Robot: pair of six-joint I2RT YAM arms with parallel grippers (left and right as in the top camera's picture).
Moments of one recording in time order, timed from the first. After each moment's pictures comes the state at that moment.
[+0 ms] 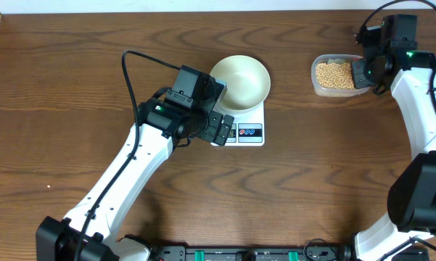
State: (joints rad) left arm -0.44 1.49 1.22 -0.84 0.17 -0.04; right arm -0.08 1.82 1.52 -0.75 0.05 -0.27
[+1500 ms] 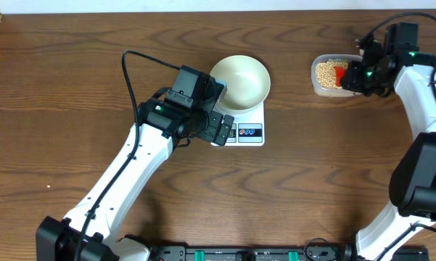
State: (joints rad) left arm -0.44 1.49 1.22 -0.84 0.17 -0.04; right arm -0.17 1.92 1.52 -0.79 -0.37 0.04
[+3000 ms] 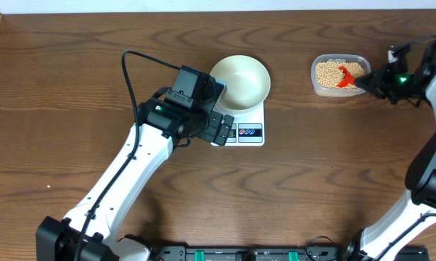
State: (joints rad) left arm -0.44 1.49 1.22 -0.84 0.17 -0.04; right arm -0.39 2.03 1.52 -0.76 -0.79 0.13
